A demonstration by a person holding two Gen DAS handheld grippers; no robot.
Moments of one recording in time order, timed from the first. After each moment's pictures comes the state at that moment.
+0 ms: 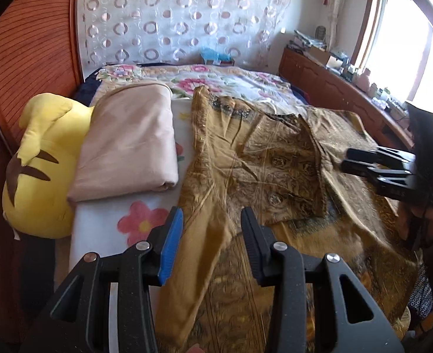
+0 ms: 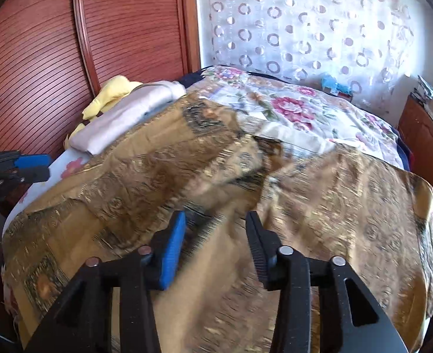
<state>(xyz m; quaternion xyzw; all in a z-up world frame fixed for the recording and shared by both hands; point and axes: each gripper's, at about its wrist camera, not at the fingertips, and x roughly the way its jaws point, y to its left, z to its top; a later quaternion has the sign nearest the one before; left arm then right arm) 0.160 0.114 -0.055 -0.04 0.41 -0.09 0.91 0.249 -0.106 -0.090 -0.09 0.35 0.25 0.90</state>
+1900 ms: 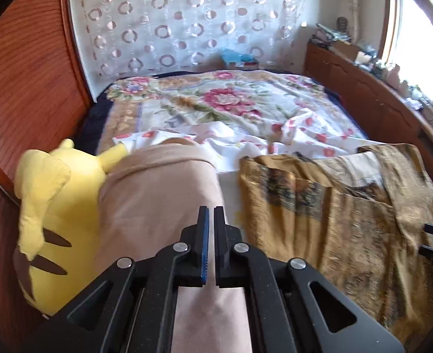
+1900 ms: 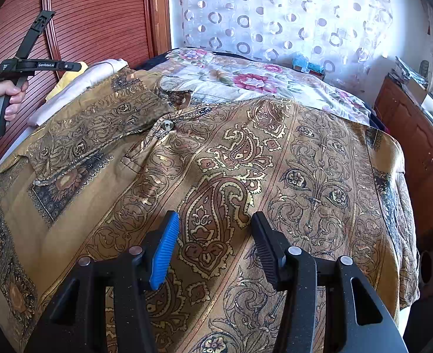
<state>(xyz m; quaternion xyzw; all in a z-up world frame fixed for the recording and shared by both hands) 0.329 0.152 -0.041 0.00 0.41 -0.05 0.91 0.248 -0.165 -0.089 -0.10 0.38 0.20 0.90</state>
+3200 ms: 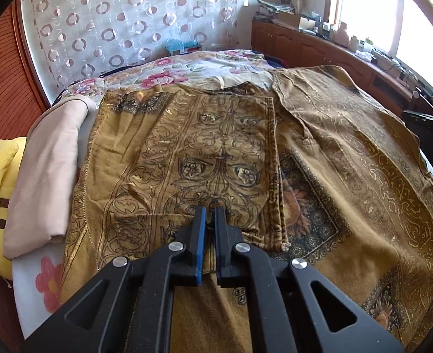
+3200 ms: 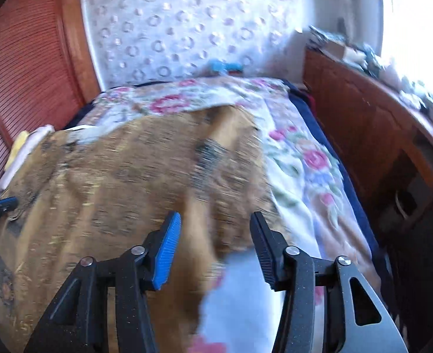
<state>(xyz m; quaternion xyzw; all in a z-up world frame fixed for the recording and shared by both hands) 0.201 0.014 -0.090 0.07 0.42 -0.13 0.90 0.215 -0.334 -0.073 0.03 0.36 0.03 0.93</state>
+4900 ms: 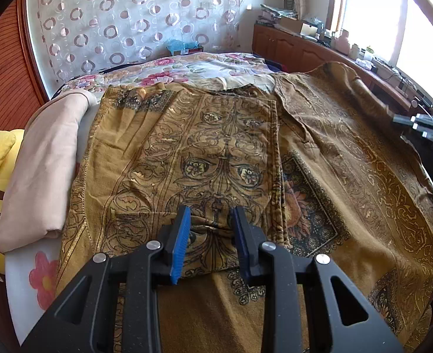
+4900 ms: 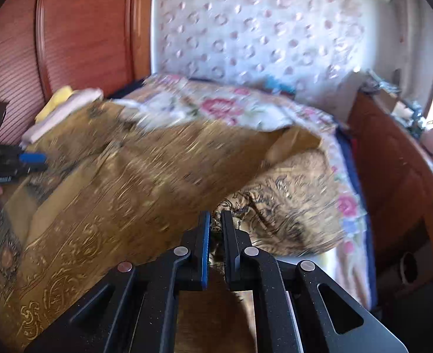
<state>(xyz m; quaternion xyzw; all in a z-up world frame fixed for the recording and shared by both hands) 0.203 0.022 -0.091 0.04 0.42 -0.14 0.90 0.205 -0.228 -0.071 -0.10 0.34 0.16 0.92</state>
